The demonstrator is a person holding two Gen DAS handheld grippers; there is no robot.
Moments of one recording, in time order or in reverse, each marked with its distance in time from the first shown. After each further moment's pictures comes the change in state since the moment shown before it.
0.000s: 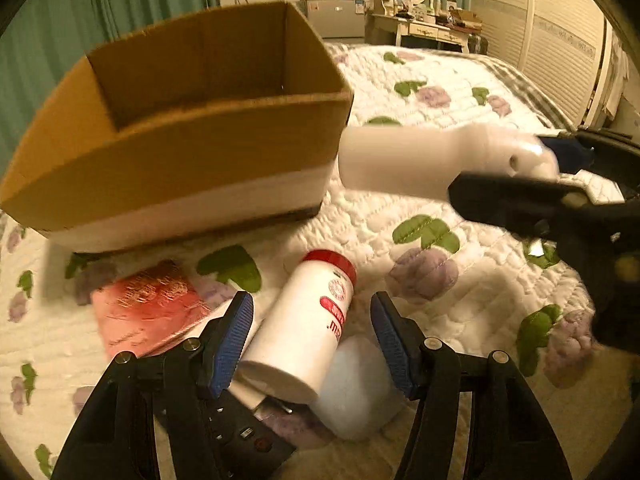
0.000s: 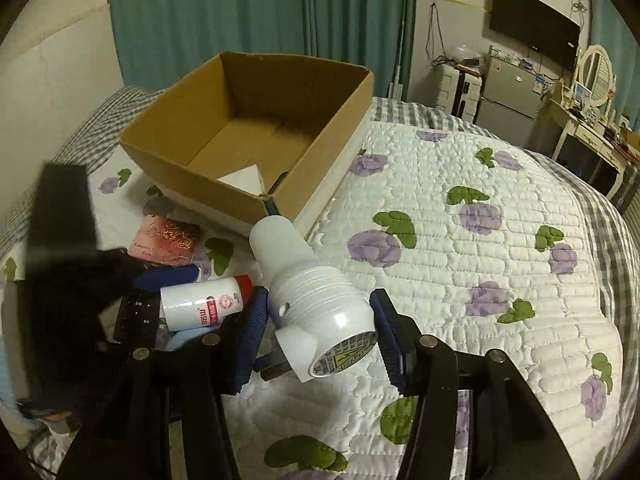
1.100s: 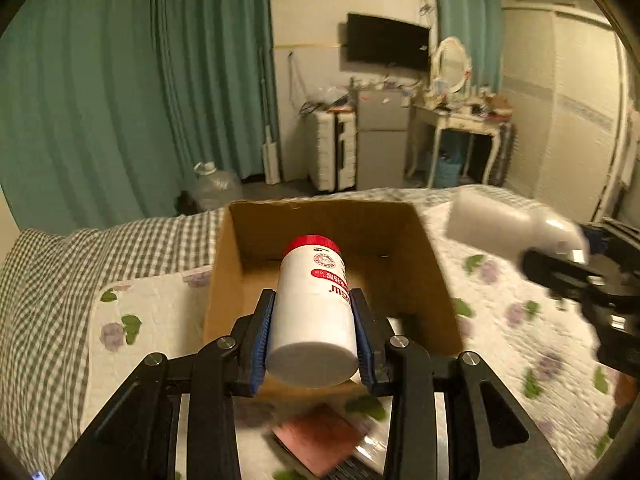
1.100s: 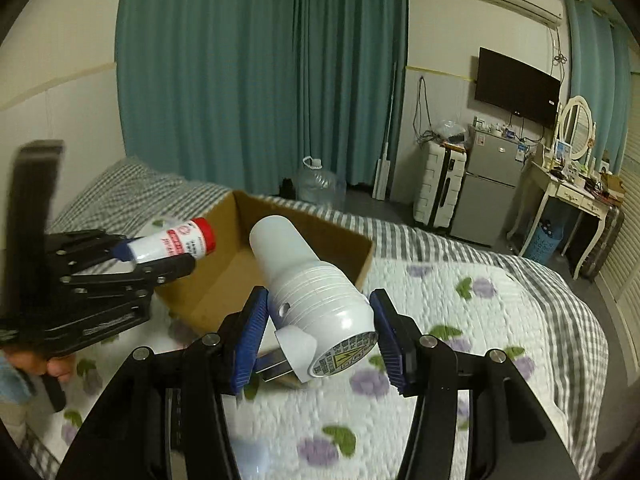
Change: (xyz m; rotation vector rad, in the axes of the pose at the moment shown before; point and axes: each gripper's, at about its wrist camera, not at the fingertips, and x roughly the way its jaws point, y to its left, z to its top) left arm -0.102 0.120 0.095 -0.107 -0.267 0.105; right arm -0.061 0.025 0.107 0.001 -0.263 -0.039
